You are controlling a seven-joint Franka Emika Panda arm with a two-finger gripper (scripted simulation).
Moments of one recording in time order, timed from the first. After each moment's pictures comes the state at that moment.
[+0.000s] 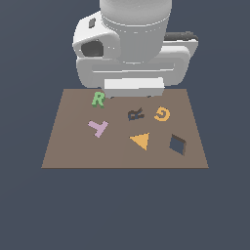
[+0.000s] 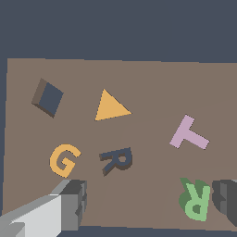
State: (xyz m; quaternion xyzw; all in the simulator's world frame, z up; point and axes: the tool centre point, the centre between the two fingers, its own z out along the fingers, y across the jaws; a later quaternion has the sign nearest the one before) arm -0.002 0.014 0.167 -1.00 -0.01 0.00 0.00
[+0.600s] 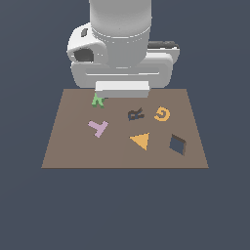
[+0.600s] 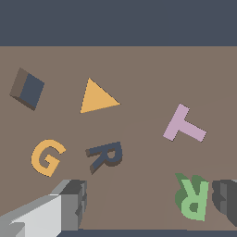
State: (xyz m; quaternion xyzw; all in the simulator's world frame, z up) arm -0.016 -0.005 0.147 -1.00 0.00 0.00 0.00
